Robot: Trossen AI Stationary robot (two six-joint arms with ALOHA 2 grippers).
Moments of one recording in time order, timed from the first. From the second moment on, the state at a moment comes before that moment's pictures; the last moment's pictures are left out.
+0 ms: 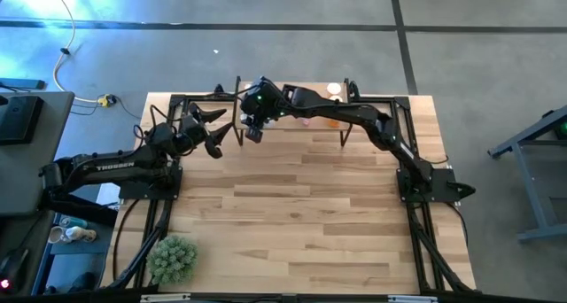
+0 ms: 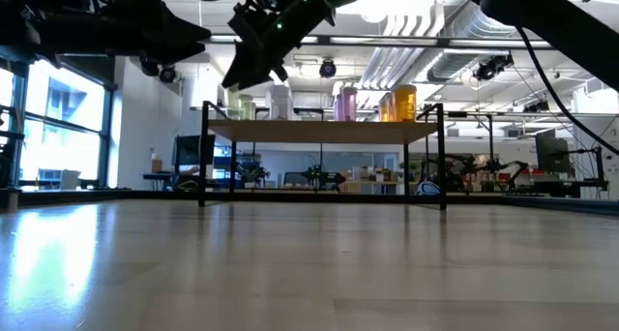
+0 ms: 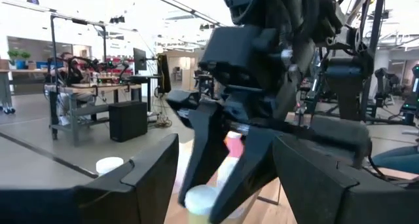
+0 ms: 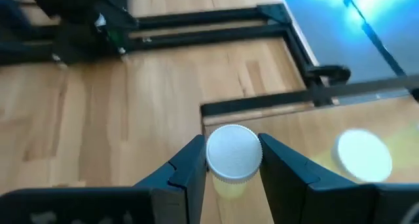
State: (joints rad) left arm 0.53 0.66 0.17 0.70 -0.09 -0.02; right arm -0.27 2.30 2.31 -0.69 -0.07 -0.10
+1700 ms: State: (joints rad) left arm 0.53 0.66 0.17 0.68 -0.09 0.00; right arm -0.28 2.26 2.32 -0.73 0.03 -0.11
